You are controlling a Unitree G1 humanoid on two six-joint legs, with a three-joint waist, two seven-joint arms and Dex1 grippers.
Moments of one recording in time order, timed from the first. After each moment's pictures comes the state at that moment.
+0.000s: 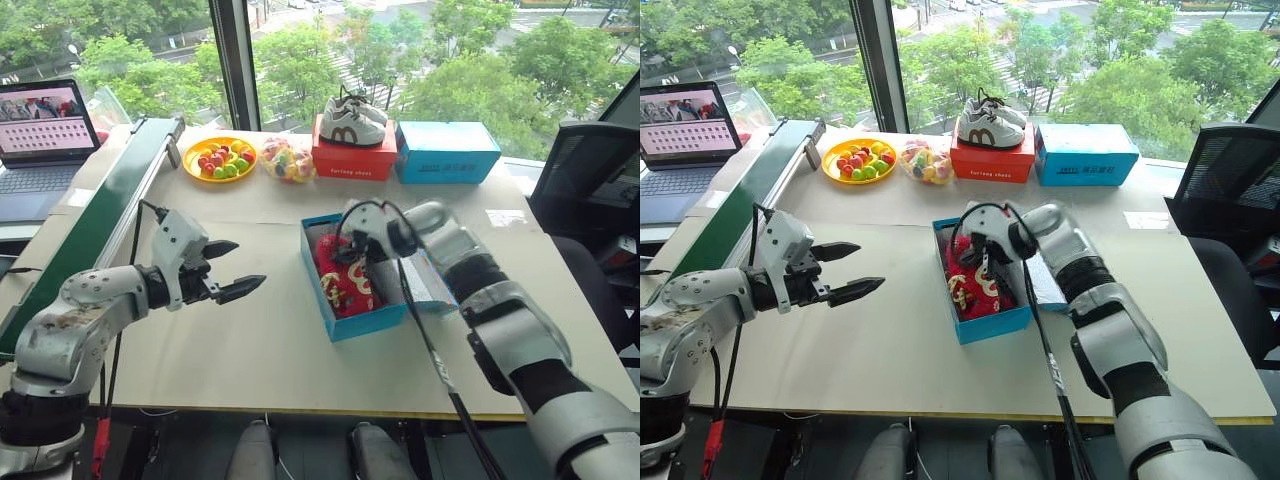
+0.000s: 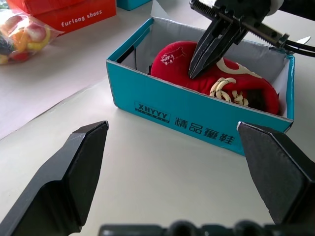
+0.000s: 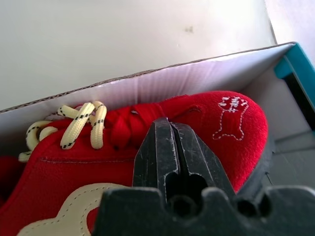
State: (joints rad) left arm -0.27 0.79 0.18 -0.40 -0.57 0.78 -0.78; right arm -1.12 -0.32 0.40 0.98 -0.14 -0.09 1.17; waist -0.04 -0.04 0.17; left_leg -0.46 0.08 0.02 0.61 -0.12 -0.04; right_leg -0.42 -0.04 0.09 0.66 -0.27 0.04
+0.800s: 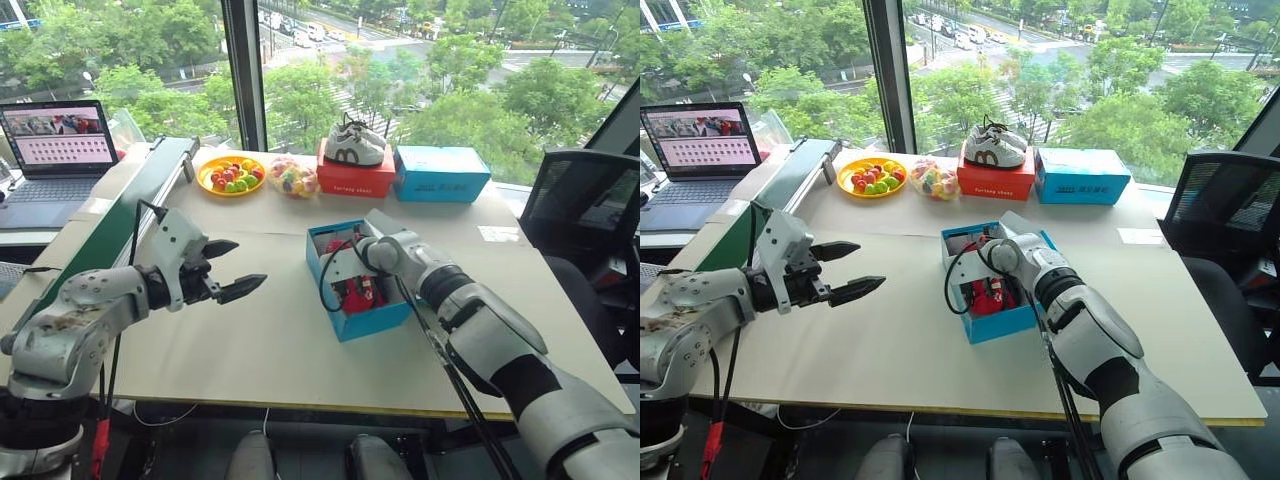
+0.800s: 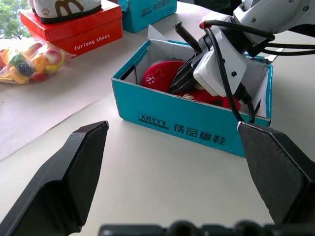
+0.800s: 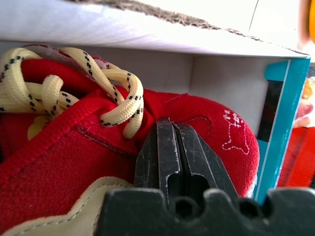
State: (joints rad) left arm -0.31 0.79 0.16 -0.40 -0.58 0.78 -0.76; right arm -1.15 -0.27 0.70 1.18 -0.61 -0.33 0.58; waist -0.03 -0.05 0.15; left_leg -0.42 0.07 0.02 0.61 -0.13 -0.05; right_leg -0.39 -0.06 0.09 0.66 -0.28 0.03
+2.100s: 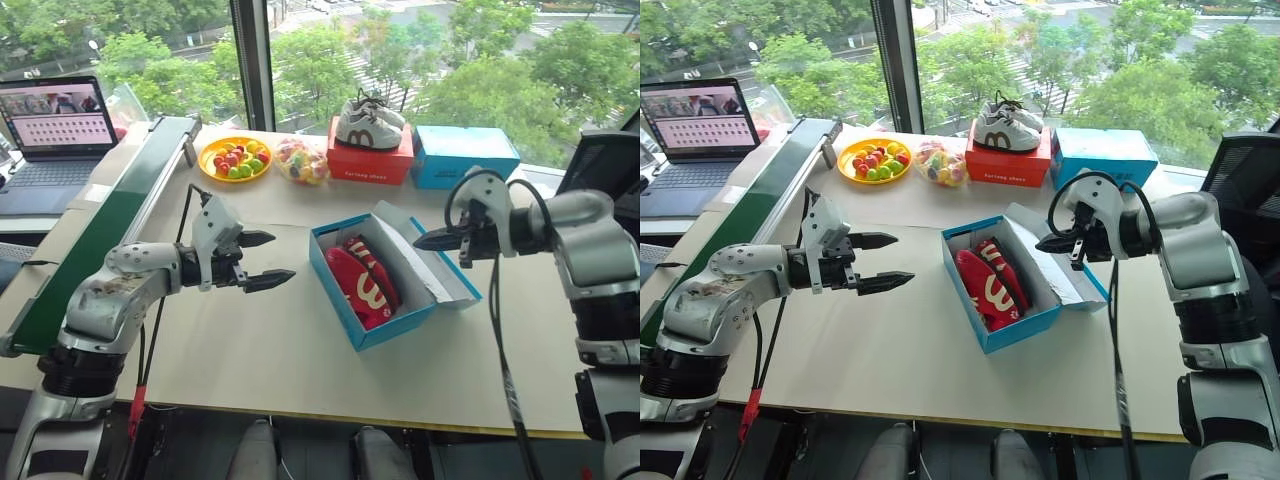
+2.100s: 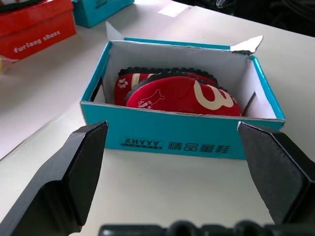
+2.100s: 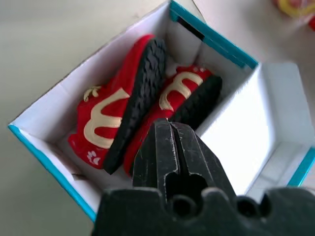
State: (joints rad) left arm -0.54 0.72 -0.07 -0.18 -0.51 0.65 -0.97; right arm -0.60 -0.87 -0.01 0.00 0.12 0.74 1.26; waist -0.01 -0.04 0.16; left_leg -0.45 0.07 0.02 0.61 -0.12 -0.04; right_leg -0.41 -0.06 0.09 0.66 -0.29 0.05
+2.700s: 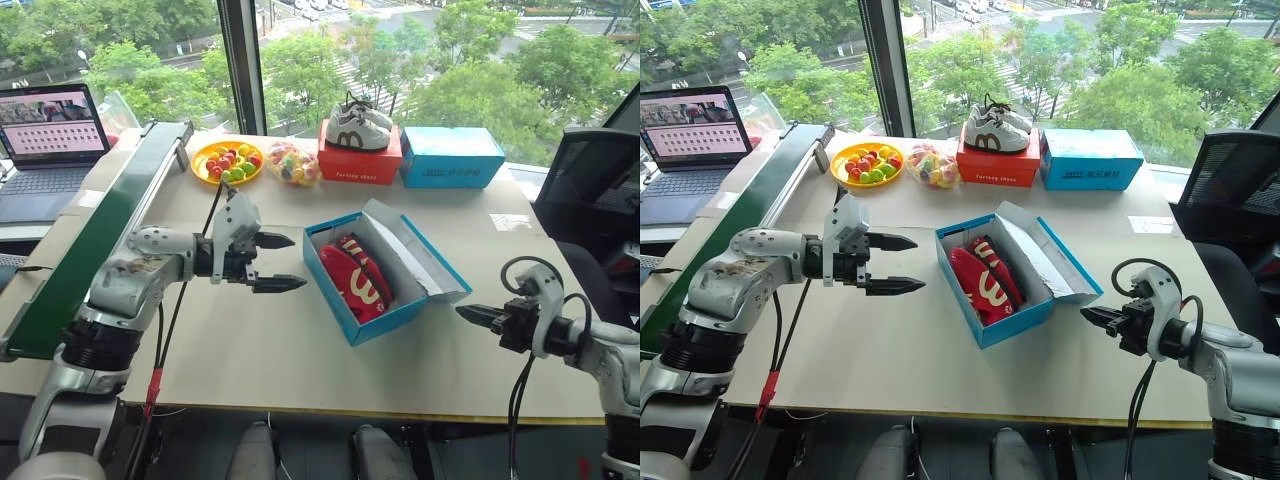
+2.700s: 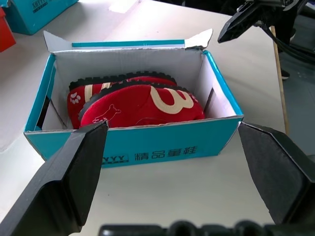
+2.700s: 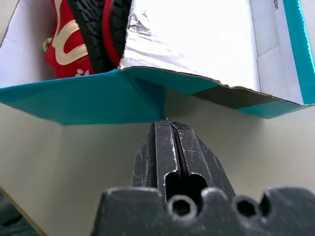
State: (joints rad) left arm -0.65 0.72 -0.14 -0.05 -0.44 0.61 -1.14; right arm -0.19 -0.57 -0.40 -0.08 0.40 0.96 0.89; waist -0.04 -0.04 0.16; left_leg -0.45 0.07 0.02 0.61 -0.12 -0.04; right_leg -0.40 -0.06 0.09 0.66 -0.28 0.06
